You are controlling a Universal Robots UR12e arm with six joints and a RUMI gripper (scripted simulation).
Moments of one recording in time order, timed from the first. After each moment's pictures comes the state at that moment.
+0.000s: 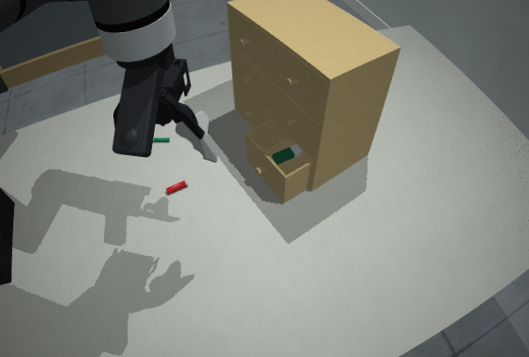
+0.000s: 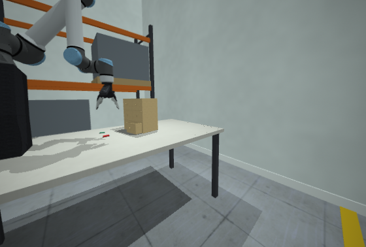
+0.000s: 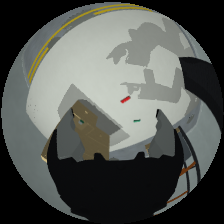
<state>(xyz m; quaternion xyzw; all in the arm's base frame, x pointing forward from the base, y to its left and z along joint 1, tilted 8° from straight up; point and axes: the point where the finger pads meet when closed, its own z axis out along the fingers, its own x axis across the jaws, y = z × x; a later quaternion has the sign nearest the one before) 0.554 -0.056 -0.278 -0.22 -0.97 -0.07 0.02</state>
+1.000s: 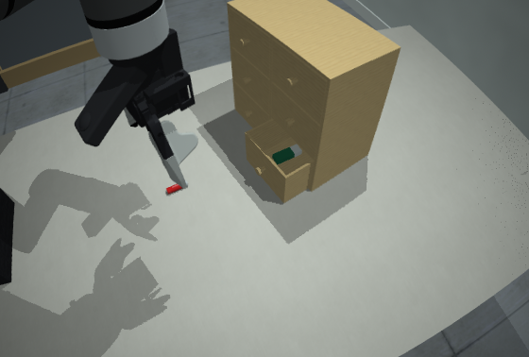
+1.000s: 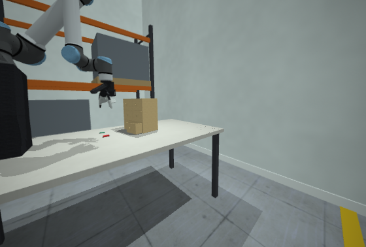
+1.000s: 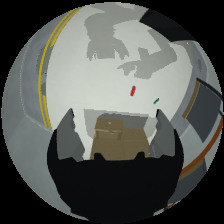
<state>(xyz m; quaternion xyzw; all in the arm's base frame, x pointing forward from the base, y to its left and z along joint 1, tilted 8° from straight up) 0.539 -0.058 -0.267 -0.54 -0.84 -0.06 0.04</state>
